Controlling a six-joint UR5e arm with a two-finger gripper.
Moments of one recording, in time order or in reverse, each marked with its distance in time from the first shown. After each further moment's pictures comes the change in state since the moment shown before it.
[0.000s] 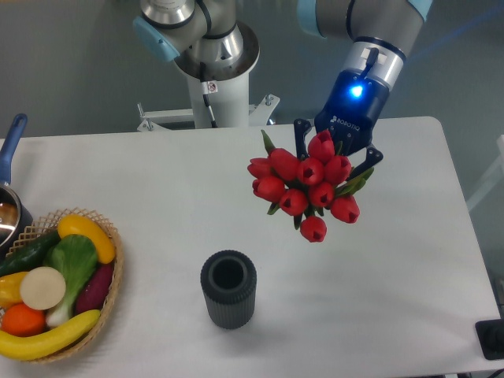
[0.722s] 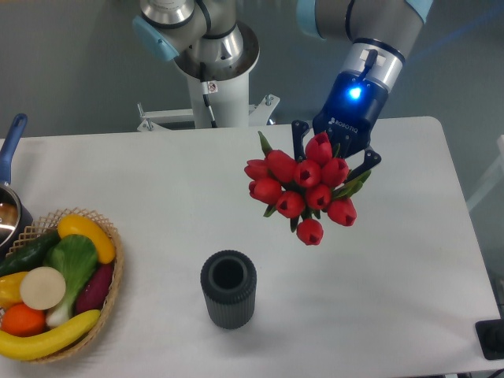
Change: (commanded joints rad) arm -0.014 -0.008 0.009 0.000 -0.003 -0.008
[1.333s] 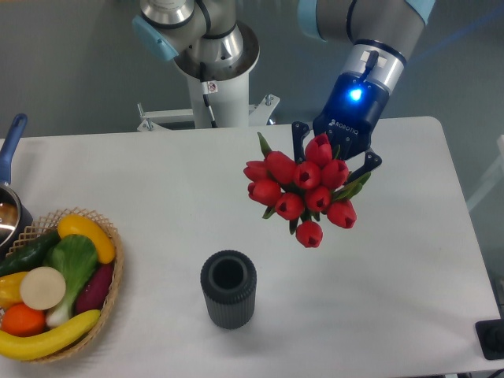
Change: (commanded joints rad) arm -0.006 -0.006 0.009 0.002 -0.026 0.006
